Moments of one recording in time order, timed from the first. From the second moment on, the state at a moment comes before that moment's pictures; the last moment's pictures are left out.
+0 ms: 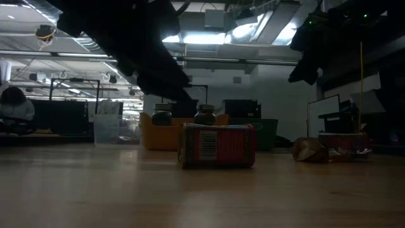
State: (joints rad) left arm -0.26 1.59 0.79 0.17 -0.14 -0.31; right arm -0.81 1.04 0.81 -0.64 -0.67 -0.27
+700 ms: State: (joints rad) left arm -0.27 1.59 0.79 0.20 -0.24 -0.34; right arm -0.24 1.04 0.81 -0.49 -0.42 -0.26
